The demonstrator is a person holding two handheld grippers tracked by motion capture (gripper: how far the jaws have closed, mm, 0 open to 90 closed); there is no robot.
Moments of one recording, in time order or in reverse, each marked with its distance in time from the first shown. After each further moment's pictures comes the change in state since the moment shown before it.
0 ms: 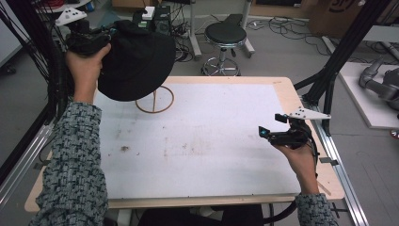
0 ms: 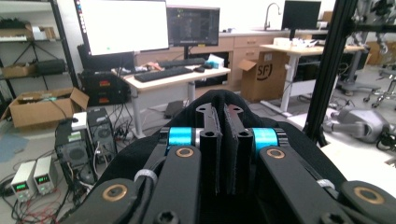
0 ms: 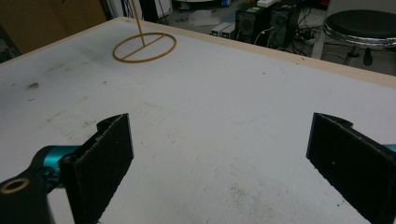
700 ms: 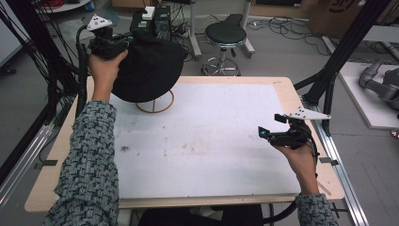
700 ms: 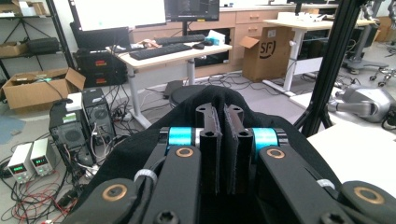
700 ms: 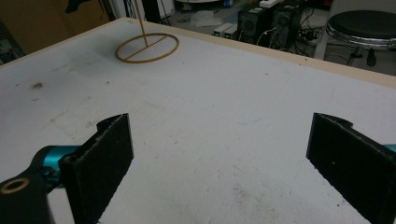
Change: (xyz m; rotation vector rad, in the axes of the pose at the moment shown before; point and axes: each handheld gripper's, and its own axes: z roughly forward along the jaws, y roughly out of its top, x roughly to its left) left arm -0.010 -0.027 0.046 0.086 0.002 0.008; right arm 0.002 0.000 0.000 0.000 0.011 0.002
